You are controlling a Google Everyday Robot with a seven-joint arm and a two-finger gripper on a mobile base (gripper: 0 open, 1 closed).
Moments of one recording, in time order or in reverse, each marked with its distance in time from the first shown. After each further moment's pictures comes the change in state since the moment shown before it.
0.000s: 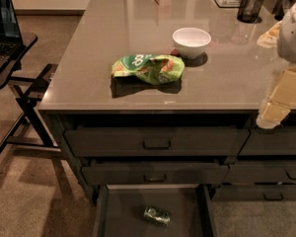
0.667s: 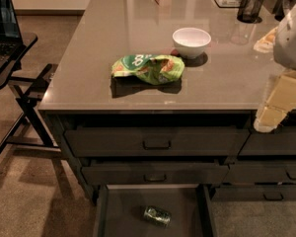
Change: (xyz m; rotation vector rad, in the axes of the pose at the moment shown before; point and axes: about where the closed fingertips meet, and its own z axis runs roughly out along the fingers) arm 0.001 0.002 0.010 -0.013 -0.005 -0.005
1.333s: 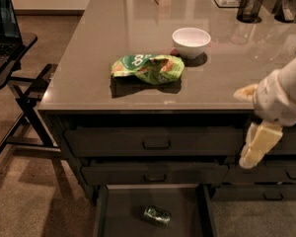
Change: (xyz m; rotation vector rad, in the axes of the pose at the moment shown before) arm 0.030 0.026 0.114 -0.121 -0.126 -0.041
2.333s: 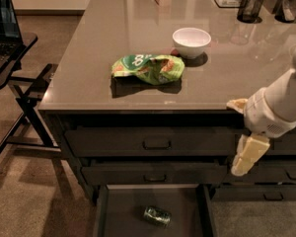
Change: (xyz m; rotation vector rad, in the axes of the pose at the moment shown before) arm 0.014 0.002 0.047 -0.033 -0.012 -0.003
